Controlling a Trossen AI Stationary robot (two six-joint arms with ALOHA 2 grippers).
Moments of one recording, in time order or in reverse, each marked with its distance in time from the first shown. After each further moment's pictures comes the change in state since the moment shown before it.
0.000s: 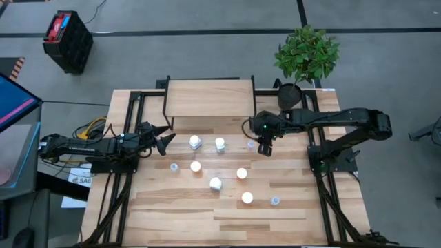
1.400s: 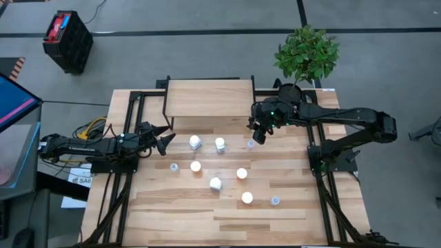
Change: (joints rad) left arm 0.000 0.000 0.000 0.000 0.000 0.000; right arm -0.104 -0.075 0.001 0.250 0.000 0.000
